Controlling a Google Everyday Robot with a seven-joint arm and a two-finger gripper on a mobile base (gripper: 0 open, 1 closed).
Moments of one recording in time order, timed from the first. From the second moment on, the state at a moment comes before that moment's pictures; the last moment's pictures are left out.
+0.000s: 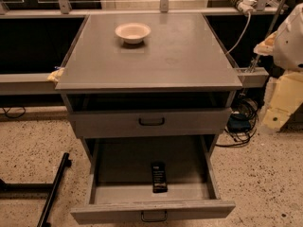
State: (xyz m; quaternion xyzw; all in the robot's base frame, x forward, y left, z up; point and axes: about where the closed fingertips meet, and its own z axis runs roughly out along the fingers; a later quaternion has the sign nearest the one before) arm 0.438 -0.217 0.976 -0.60 0.78 -0.03 0.16
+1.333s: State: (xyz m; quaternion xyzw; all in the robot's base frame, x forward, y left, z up) arm 0.473 -0.219 0.878 -0.60 0.77 0.08 0.21
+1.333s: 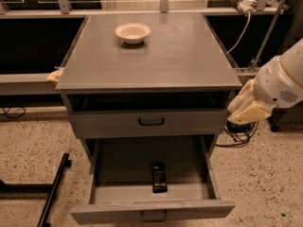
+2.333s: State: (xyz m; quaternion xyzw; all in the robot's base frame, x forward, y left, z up) arm 0.481 -0.221 0.831 -0.58 0.77 0.15 0.23
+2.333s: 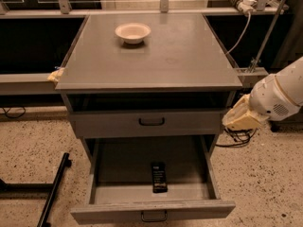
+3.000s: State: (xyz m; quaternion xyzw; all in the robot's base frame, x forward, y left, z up) arm 0.482 -0.146 0.710 -0.59 0.72 0.23 0.29
